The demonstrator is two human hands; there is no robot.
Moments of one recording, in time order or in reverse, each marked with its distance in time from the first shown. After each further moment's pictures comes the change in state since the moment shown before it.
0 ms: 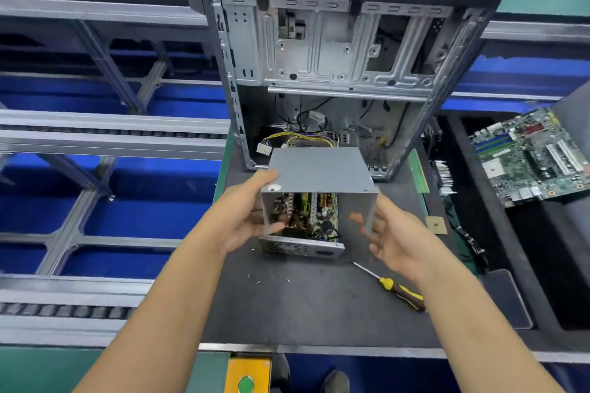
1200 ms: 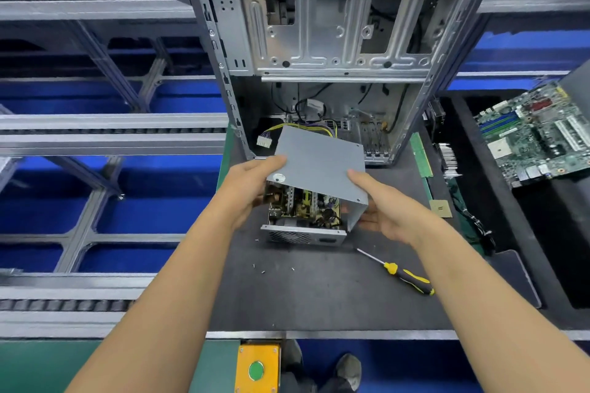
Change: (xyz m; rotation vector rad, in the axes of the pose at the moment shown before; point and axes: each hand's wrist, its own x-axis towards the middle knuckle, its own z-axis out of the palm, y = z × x) left_hand 0.024 0.004 0.003 0.225 0.031 0.131; right_hand 0.043 -0.005 -0.004 -0.273 -0.155 -0.058
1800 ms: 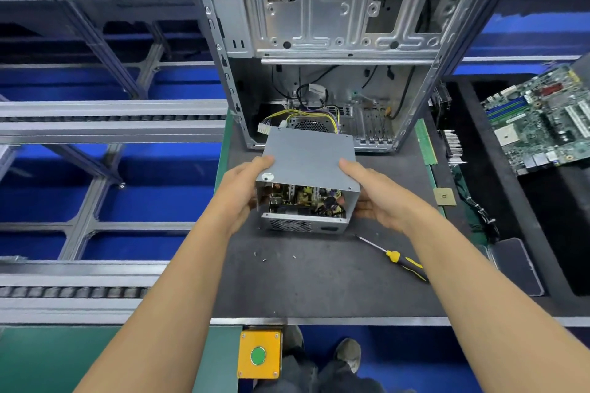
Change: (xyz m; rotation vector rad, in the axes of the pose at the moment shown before) left_hand 0.000 -0.030 -0.011 -0.132 0.065 -0.041; right_hand 0.013 0.004 0.011 -0.088 -0.012 -0.023
